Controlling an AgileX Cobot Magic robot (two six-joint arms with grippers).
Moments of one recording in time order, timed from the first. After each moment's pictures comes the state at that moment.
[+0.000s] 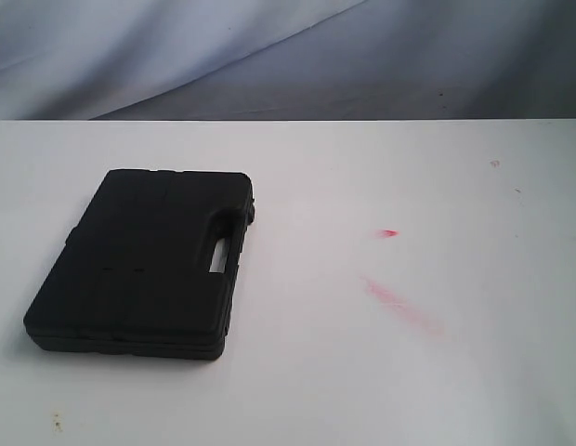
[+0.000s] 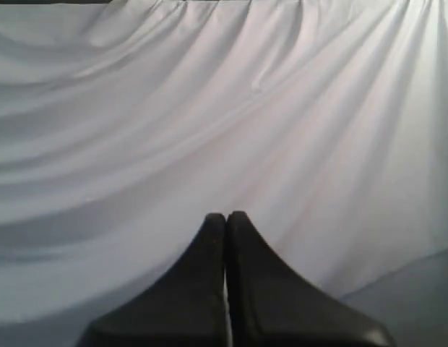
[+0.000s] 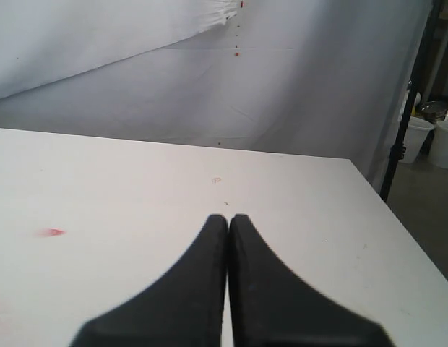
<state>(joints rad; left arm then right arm) -0.09 0.00 -0.63 0.19 0.42 -0.10 0.06 0.04 0.00 -0.01 0.17 -0.11</state>
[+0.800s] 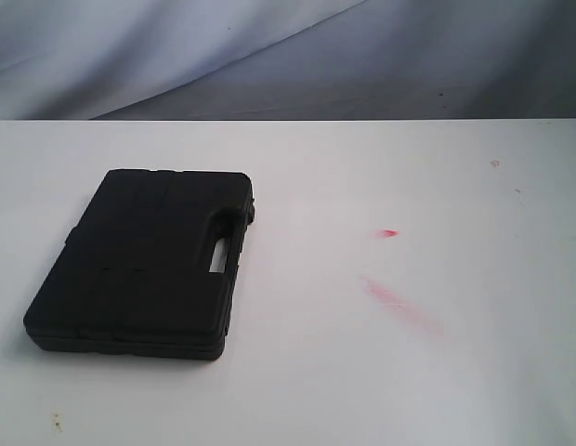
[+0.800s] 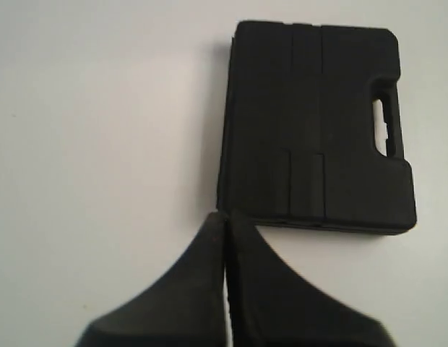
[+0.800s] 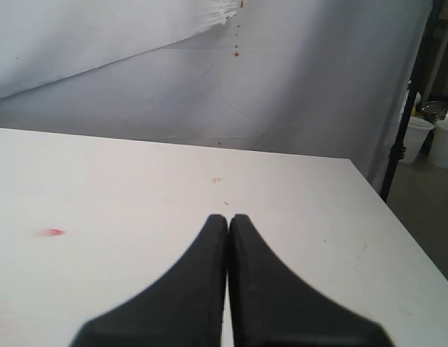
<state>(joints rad) -0.09 0.91 -1.12 0.00 1.21 -0.09 0.06 0.04 0.00 -0.01 0.17 -0.11</state>
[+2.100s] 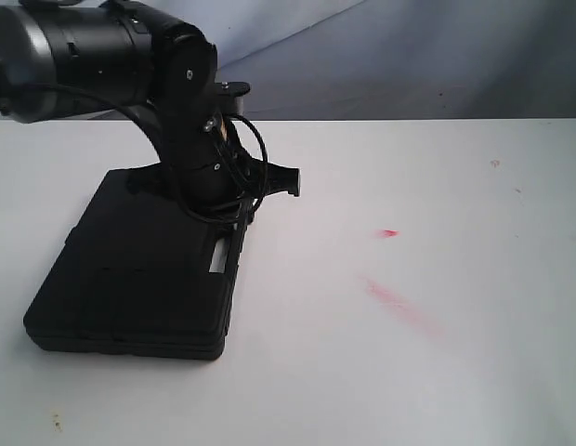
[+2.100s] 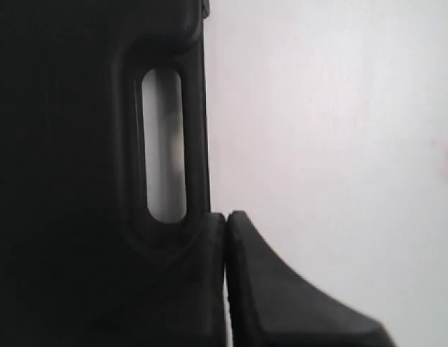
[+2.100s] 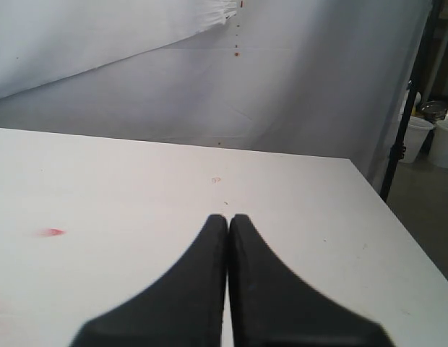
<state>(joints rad) -0.63 1.93 -1.49 0.07 0.96 -0.57 0.06 0.04 0.00 -0.01 0.17 -0.11</state>
